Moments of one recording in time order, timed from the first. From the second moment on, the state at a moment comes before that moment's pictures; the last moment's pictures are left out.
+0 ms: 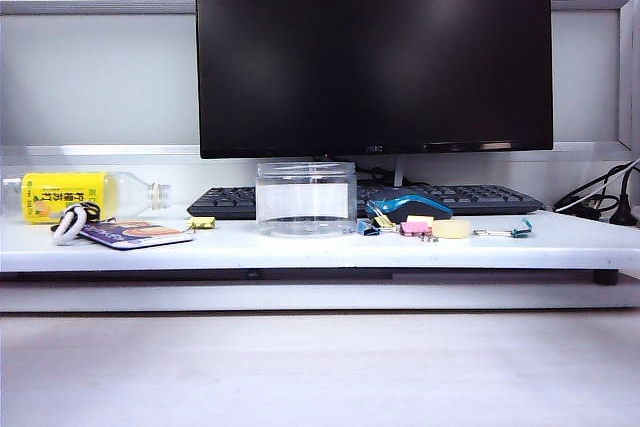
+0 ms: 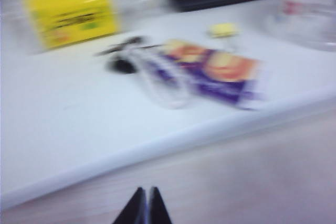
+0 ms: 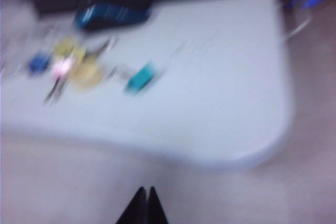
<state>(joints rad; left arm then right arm) -0.21 0.18 0.01 -0.08 0.00 0.05 0.18 0.22 0.01 -0.05 -0.11 0.16</state>
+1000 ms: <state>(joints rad) 0.05 0.00 0.01 -0.08 0.00 0.05 0.00 0.00 0.01 -0.04 -0.11 0.16</state>
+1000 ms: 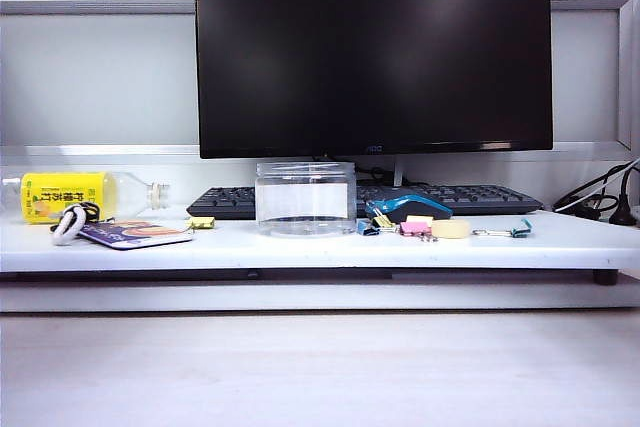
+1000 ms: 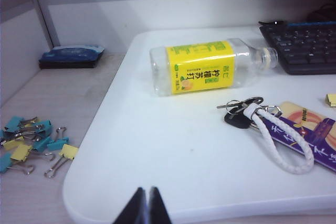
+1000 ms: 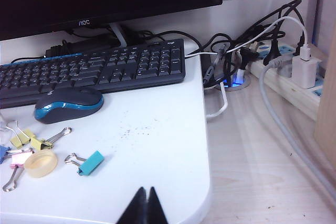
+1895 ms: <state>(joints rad) 0.05 0.00 0.01 -0.08 0.00 0.05 0.00 0.00 0.01 -0.10 -0.11 0.00</state>
